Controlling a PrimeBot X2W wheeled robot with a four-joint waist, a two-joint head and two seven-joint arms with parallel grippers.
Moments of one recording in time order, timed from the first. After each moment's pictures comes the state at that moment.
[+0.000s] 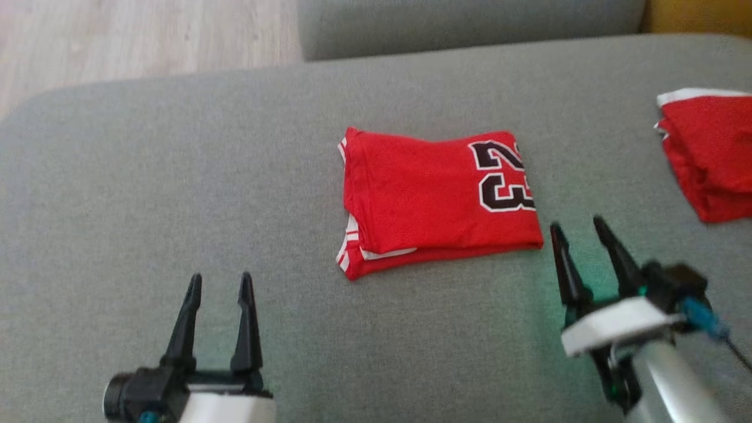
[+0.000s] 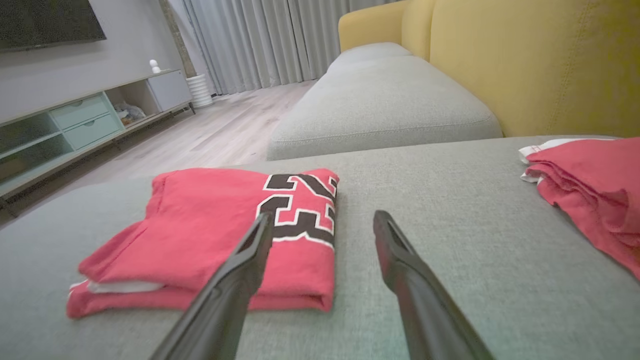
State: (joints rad) left arm 0.10 0.05 -0.17 0.06 -0.22 0.00 -0.26; right arm -0.13 -0.16 0.19 0.37 0.29 0.12 -0.25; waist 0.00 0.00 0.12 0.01
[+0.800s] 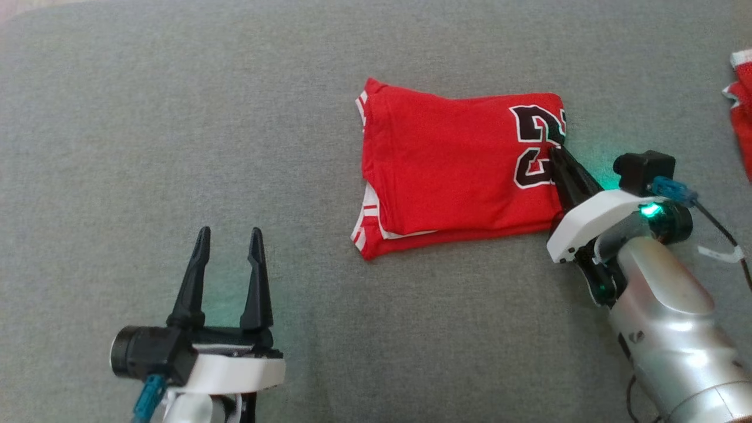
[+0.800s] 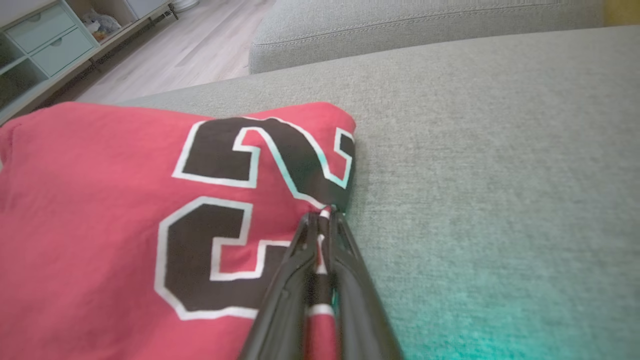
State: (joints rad) left arm -0.03 0.05 -0.21 0.06 -0.21 0.01 -0.26; right arm -0.62 -0.17 0.35 0.88 0.44 0.12 -0.15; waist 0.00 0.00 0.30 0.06
